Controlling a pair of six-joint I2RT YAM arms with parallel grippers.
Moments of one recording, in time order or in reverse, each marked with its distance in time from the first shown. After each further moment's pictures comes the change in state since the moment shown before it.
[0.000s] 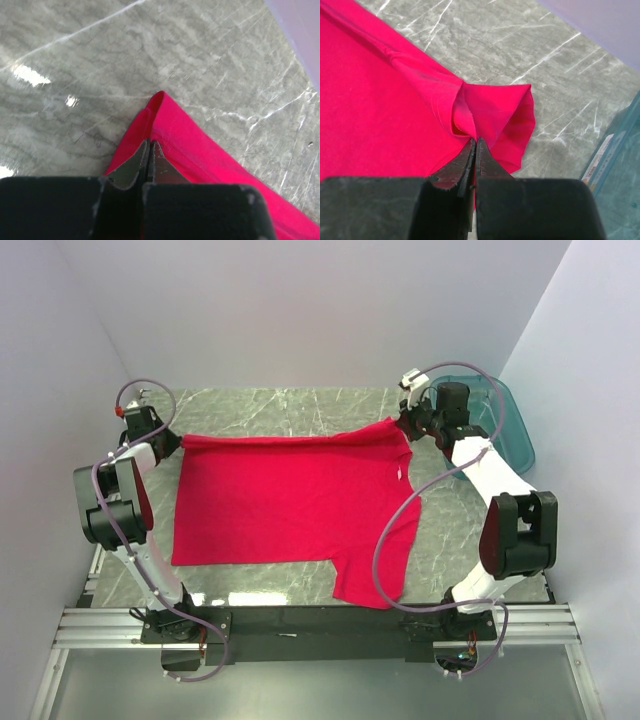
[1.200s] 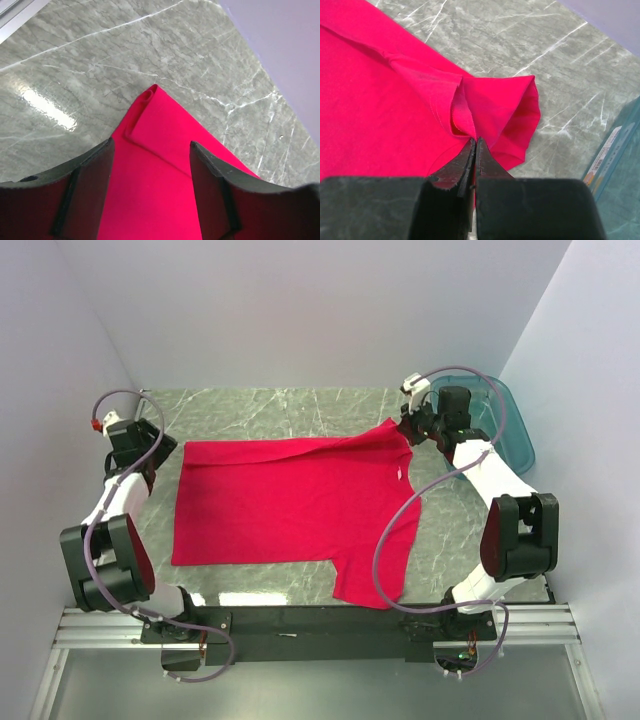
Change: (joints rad) left arm 0.021 -0.423 -0.283 -0.010 -0.082 -0.030; right arm -0.011 -0.016 -0.035 0.000 -0.010 -0.005
